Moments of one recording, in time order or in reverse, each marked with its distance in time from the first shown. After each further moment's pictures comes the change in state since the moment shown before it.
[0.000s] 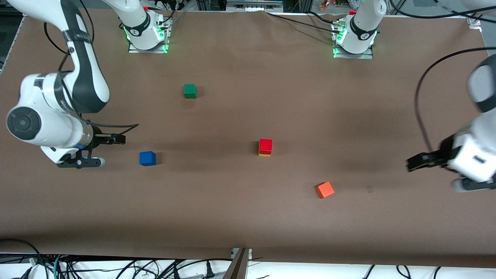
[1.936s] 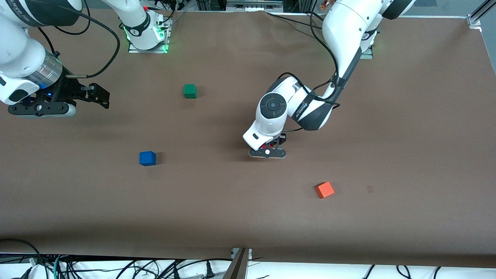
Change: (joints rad) left arm -0.646 0.289 -0.018 -0.231 0.022 0.453 -0.517; right arm 0.070 -0.367 0.016 0.006 -0.001 -0.207 0.074
